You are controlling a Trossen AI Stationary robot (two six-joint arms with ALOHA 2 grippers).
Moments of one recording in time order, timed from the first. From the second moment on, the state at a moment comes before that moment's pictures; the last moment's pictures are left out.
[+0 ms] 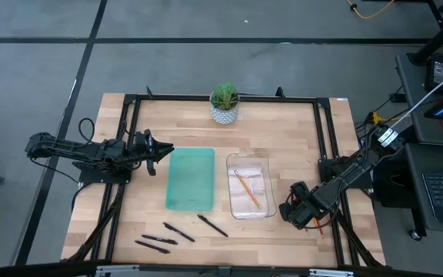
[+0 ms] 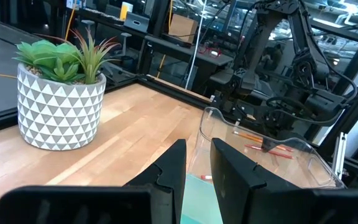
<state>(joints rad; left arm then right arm) -0.11 0.28 0.08 0.17 -0.40 -0.34 0.75 1.55 0.69 -0.72 0.06 2.01</state>
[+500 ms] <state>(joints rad) -0.11 0.28 0.08 0.17 -0.40 -0.34 0.75 1.48 0.68 -0.80 0.11 1.94</state>
